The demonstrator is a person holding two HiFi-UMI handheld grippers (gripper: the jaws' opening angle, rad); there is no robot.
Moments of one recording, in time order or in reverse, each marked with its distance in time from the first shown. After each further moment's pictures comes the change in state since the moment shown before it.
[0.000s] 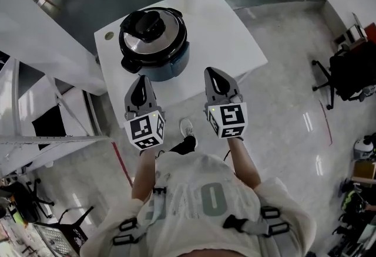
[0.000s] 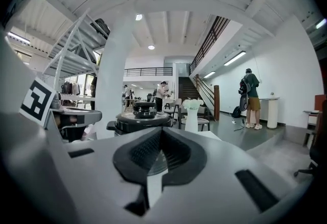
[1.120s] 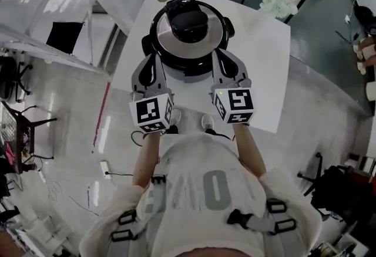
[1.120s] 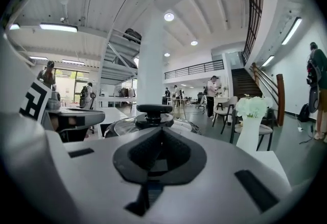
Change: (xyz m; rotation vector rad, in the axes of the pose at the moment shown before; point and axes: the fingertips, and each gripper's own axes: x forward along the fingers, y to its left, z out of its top) left arm 0.055 0.022 0.005 -0.046 -0.025 0.596; right arm 0.174 0.003 0.023 -0.103 0.005 0.656
